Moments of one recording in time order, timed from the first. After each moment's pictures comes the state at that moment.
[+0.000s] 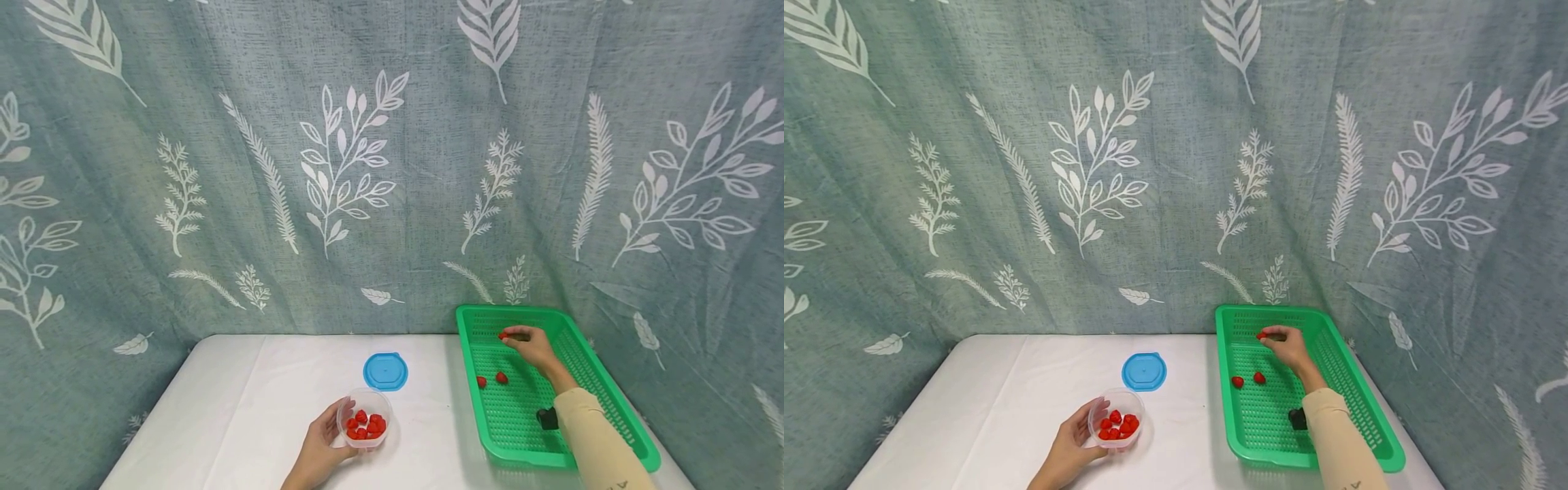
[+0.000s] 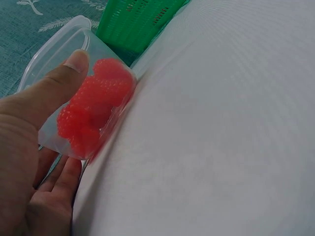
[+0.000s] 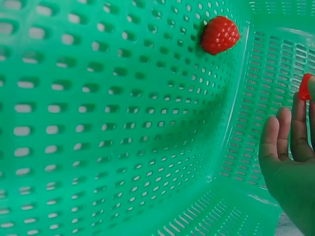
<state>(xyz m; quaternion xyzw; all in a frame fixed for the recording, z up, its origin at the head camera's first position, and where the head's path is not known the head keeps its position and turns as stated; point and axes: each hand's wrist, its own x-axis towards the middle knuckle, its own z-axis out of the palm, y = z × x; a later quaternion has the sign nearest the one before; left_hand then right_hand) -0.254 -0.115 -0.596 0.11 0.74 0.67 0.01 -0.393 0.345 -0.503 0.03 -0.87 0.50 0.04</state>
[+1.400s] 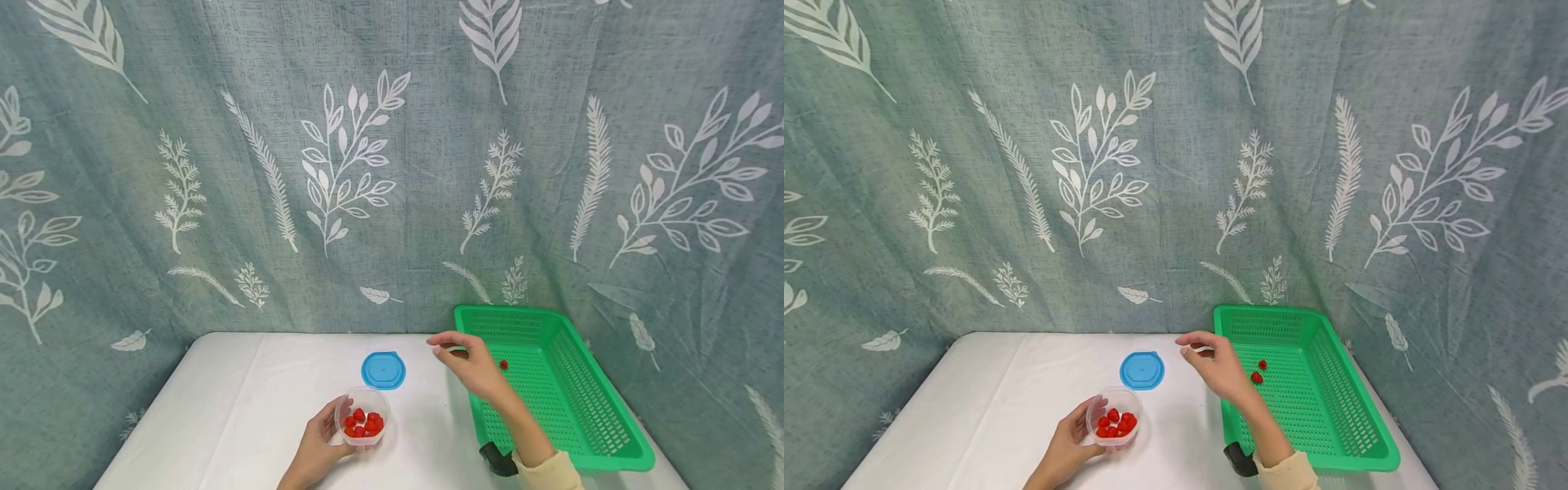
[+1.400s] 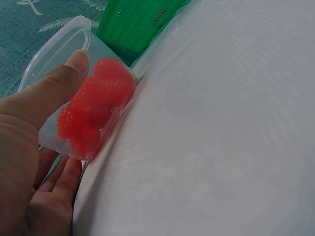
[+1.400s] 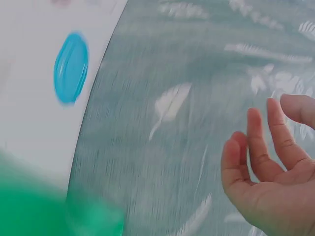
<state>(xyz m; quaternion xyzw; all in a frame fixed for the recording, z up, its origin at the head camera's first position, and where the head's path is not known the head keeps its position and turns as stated) -0.255 -0.116 -0.600 0.11 0.73 0.67 0.01 -0.279 0.192 -0.417 0.19 -0.82 0.54 0.04</state>
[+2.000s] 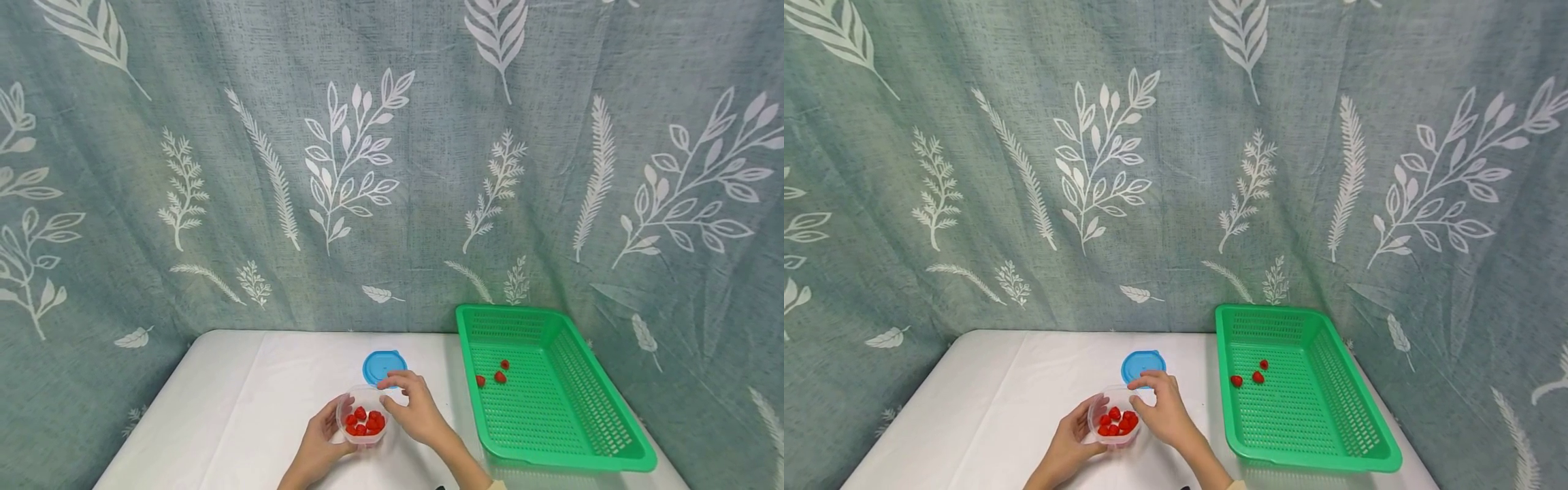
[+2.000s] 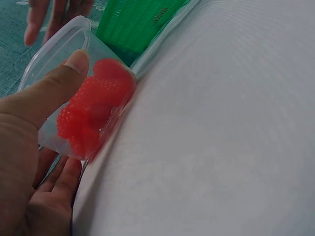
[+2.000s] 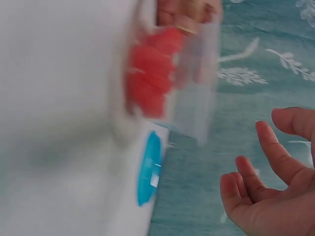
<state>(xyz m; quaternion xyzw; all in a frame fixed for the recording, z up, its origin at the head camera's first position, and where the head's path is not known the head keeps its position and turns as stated) -0.257 -0.117 -0.602 0.12 0.73 0.67 0.00 -0.265 0.106 -0.500 0.21 -0.85 0.48 0.04</state>
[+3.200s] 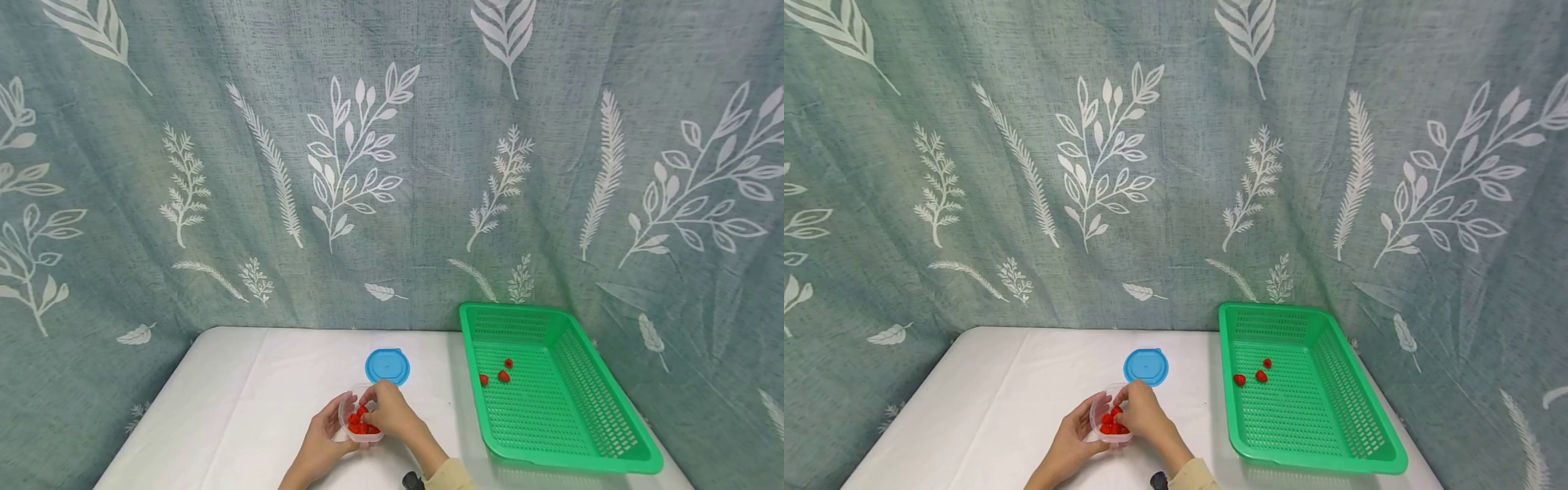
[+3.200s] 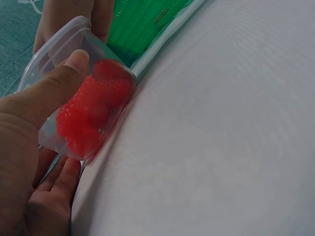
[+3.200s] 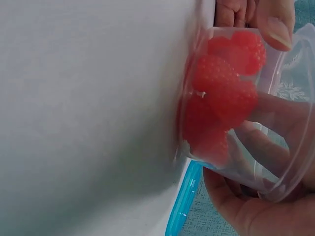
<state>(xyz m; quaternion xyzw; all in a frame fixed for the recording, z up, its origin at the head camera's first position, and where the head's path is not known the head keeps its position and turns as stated) -0.255 -0.119 -0.604 0.14 0.73 0.67 0.00 -0.297 0.058 -0.537 0.20 -0.89 0.40 -0.04</state>
